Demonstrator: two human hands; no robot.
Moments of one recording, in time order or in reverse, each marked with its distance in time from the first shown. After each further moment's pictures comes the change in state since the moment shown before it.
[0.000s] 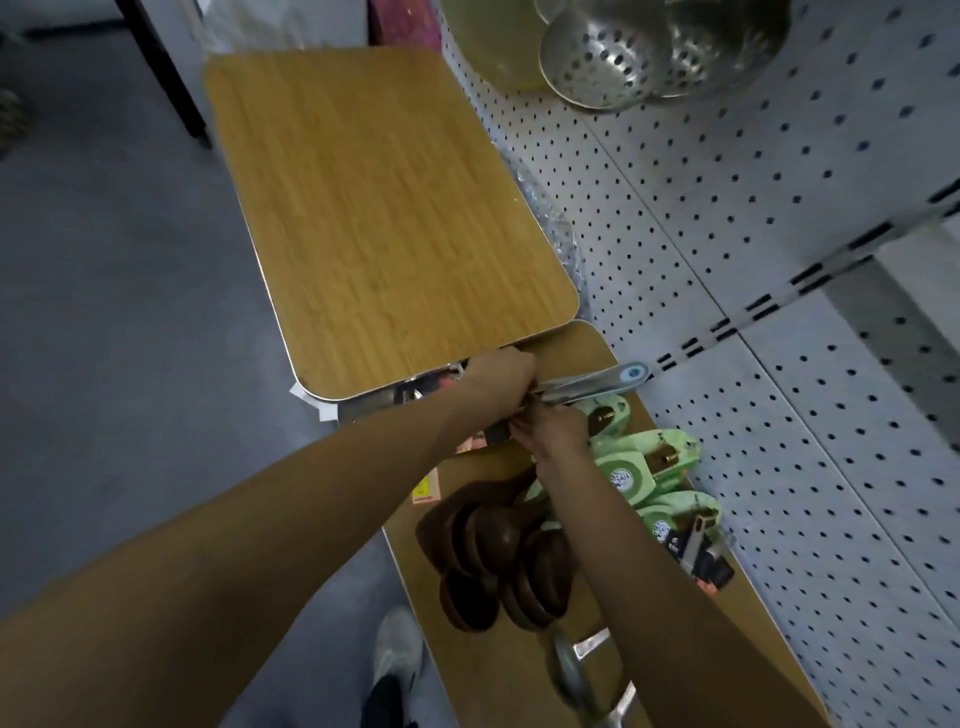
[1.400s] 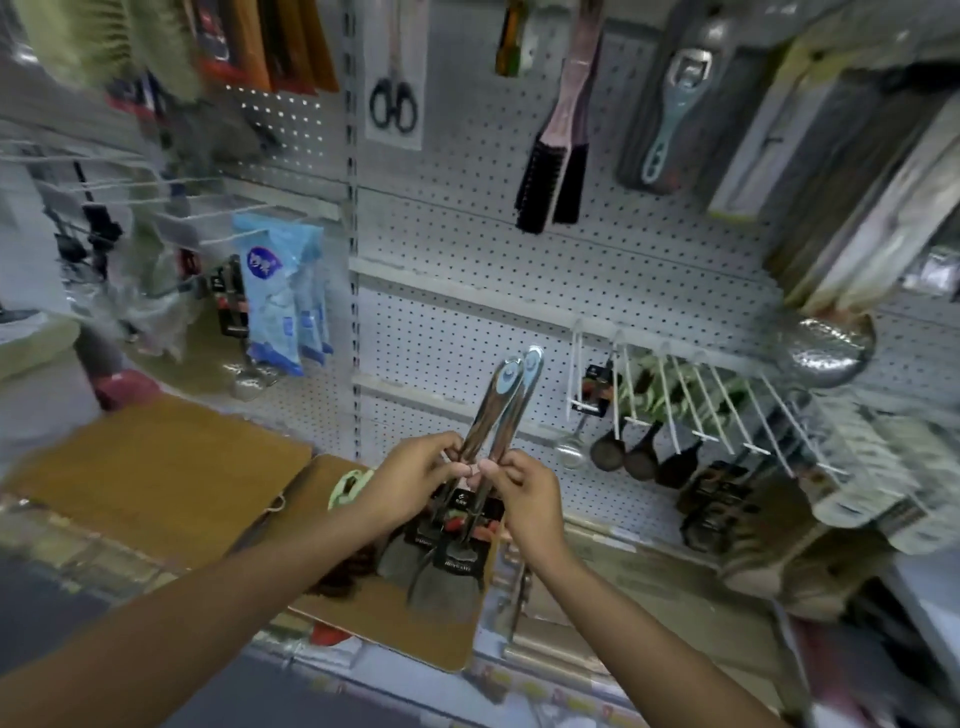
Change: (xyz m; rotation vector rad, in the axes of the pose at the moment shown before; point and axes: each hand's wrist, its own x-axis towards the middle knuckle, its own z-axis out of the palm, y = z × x) left_hand -0.554 0.290 -0.239 -0.461 0.127 0.839; right_hand -0.670 0.007 -0.269 -0.029 0.384 -0.901
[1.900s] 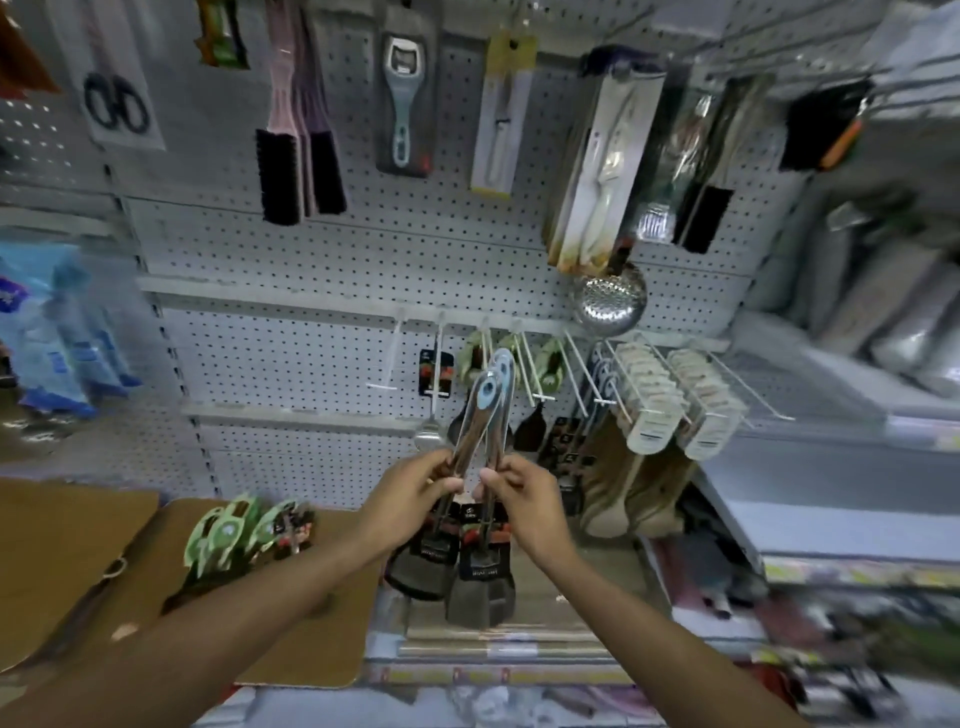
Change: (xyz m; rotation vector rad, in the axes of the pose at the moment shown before) left_hand 0.036 0.126 0.168 -0.053 -0.155 0.200; right_hand -0.063 0.035 -0.212 -0.090 0.186 0.012
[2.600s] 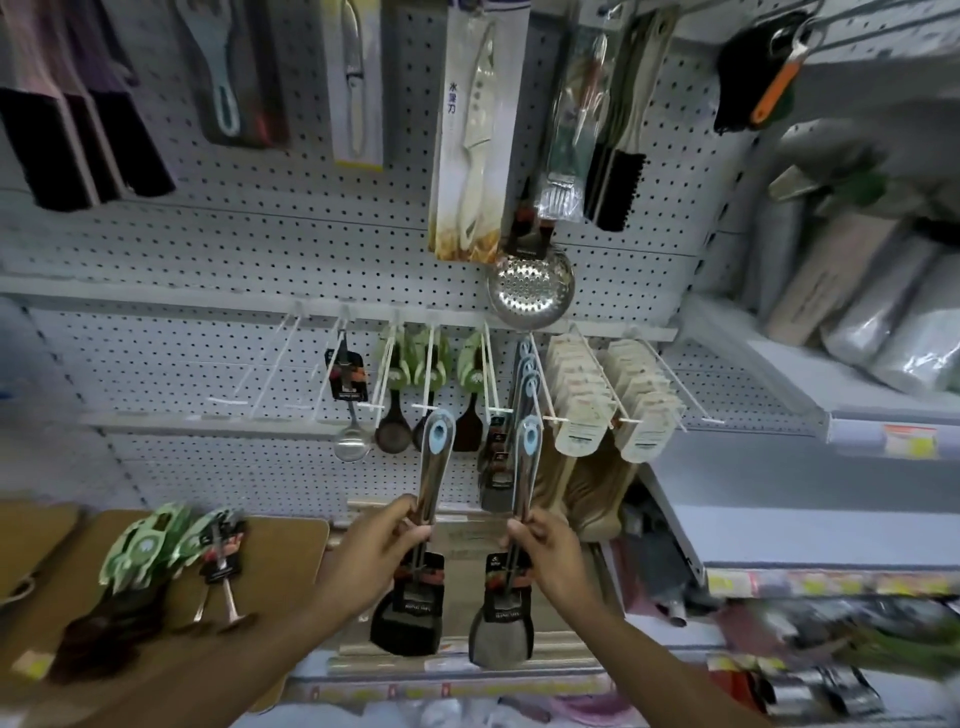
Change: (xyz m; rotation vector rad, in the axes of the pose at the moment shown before) left_hand 0.046 0.020 0.137 -0.114 0.011 -0.191; right_hand 0.018 0.155 -0.164 0.018 0.019 0.188
